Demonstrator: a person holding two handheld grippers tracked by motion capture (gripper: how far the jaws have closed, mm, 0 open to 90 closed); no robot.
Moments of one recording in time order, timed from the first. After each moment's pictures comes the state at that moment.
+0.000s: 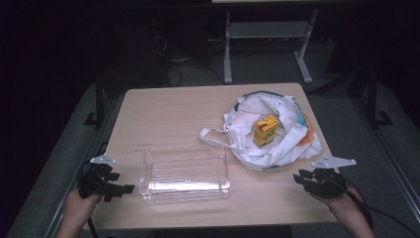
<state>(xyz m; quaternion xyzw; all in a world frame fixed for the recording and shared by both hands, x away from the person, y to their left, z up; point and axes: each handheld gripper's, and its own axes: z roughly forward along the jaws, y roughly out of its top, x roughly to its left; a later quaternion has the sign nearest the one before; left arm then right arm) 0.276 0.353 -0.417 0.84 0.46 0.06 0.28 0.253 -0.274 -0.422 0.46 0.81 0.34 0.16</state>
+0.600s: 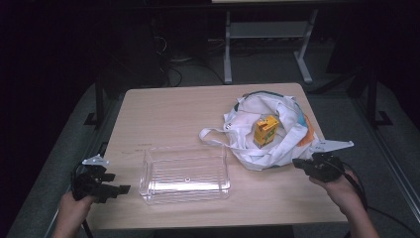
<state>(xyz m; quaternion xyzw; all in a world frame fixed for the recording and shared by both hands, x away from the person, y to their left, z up) 0.271 0.363 -0.414 0.83 0.47 0.06 0.29 0.287 -0.272 -0.398 0.43 0.82 0.36 0.15</state>
